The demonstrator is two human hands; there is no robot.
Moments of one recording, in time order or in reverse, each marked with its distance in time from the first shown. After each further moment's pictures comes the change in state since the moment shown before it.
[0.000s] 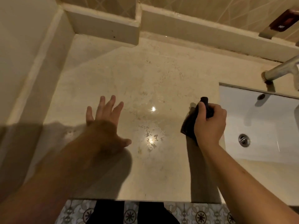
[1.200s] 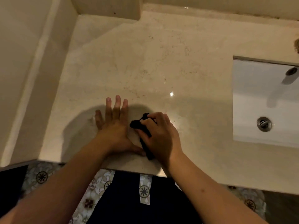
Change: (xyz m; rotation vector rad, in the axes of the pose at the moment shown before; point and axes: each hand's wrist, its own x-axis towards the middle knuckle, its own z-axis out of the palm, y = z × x) left_hand -0.062 0.045 0.040 -0.061 -0.055 -0.050; right_hand -0.127 -0.010 0.016 -0.009 -0.523 -0.750
